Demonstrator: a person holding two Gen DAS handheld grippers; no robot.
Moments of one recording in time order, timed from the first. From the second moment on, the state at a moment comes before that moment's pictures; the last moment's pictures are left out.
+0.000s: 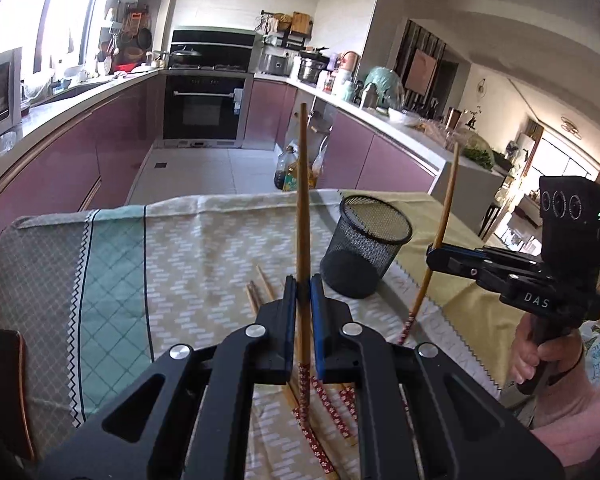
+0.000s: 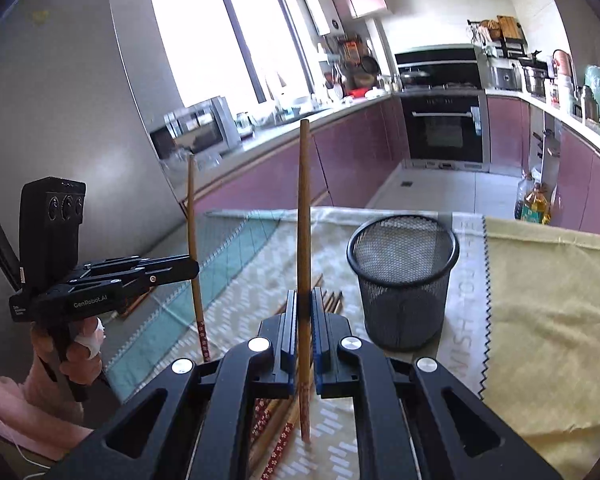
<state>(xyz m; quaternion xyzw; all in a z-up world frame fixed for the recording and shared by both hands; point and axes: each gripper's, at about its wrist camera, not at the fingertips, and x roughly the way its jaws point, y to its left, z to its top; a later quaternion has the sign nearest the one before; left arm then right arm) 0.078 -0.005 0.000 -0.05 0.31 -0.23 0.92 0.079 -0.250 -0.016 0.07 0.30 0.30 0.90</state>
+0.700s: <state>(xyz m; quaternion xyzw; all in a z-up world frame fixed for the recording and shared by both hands) 0.130 -0.063 0.100 -0.07 0.21 -0.28 0.93 0.125 -0.292 0.067 0.06 0.20 0.27 0.94</state>
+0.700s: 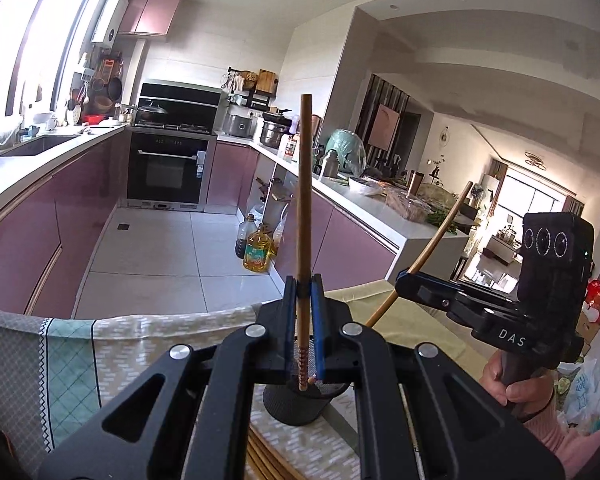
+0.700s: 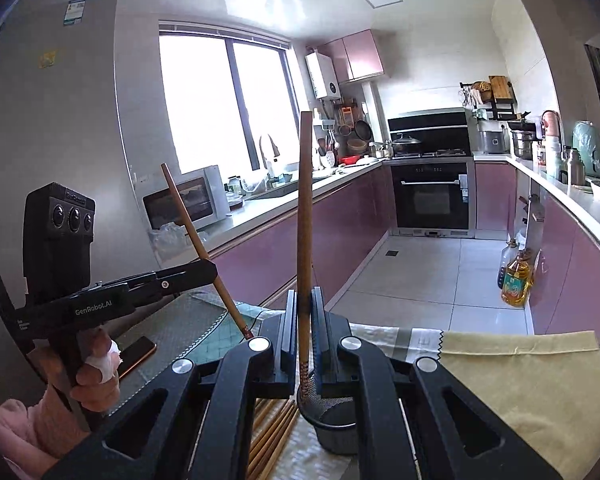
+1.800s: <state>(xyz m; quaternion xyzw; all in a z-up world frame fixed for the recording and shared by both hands) 0.199 -0.129 0.005 0.00 0.33 -0.26 0.91 0.200 -0.270 -0.007 0.04 0.36 0.22 0.91</state>
